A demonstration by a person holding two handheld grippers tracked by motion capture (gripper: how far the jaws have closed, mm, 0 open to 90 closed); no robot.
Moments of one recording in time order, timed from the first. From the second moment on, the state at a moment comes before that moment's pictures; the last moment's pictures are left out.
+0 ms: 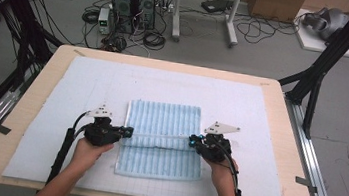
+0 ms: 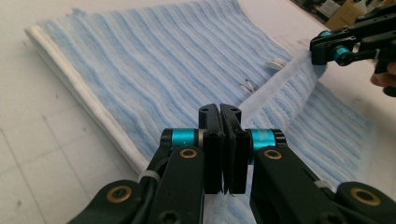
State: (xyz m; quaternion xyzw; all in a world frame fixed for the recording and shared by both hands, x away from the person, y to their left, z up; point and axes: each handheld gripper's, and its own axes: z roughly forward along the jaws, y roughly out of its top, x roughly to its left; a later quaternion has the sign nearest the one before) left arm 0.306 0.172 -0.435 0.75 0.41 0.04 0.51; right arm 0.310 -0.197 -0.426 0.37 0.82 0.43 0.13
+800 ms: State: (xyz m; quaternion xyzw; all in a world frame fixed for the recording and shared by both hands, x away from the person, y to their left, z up) left arm 0.267 0.195 -0.440 0.74 0.44 0.07 0.51; right arm 0.244 -0.237 -0.424 0.42 0.77 0.45 0.18
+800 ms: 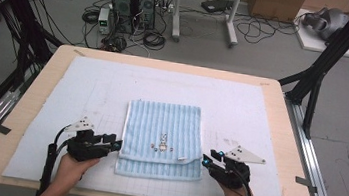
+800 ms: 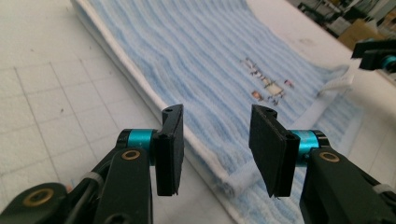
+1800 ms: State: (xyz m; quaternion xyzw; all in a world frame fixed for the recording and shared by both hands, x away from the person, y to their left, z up) left arm 0.255 0.181 -0.441 0.76 0.41 0.10 0.50; right arm 0.255 -0.209 -0.433 0.42 0.80 0.39 0.18
